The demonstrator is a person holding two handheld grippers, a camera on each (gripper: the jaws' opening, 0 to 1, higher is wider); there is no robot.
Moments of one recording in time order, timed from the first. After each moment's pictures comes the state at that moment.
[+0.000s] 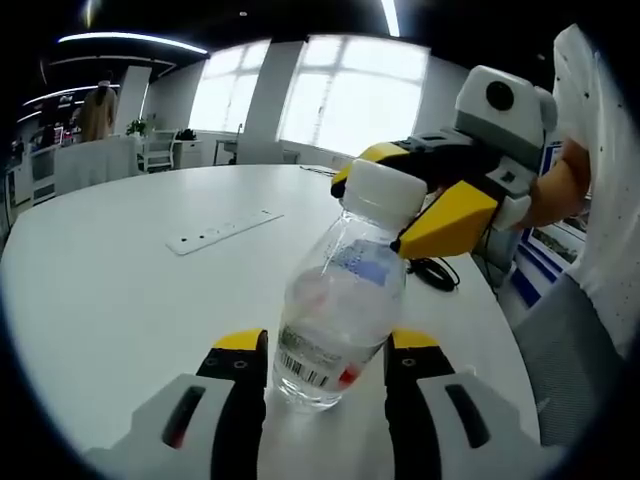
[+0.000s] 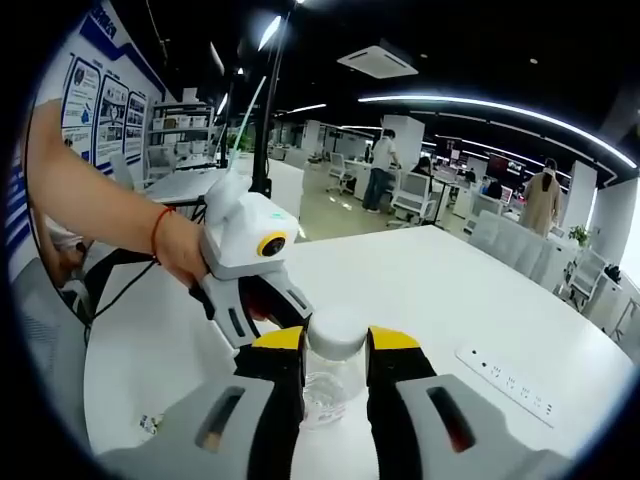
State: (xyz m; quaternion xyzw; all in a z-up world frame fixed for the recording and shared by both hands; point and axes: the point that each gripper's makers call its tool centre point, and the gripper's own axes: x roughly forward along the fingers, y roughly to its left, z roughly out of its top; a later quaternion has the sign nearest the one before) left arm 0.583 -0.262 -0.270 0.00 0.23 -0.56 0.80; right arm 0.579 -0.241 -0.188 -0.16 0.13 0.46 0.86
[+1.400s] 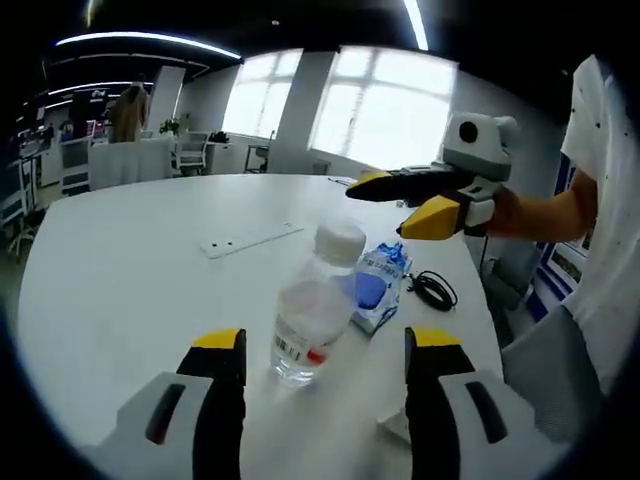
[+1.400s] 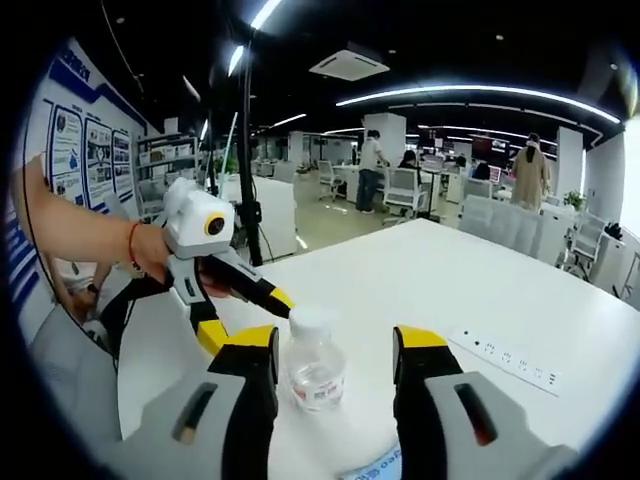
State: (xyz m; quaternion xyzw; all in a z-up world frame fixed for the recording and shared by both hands) left arm 0.552 -0.225 -0.221 -0.03 0.24 -0.49 0.84; right arm 0.571 -0.286 -0.155 -0.09 0.16 0.45 0.87
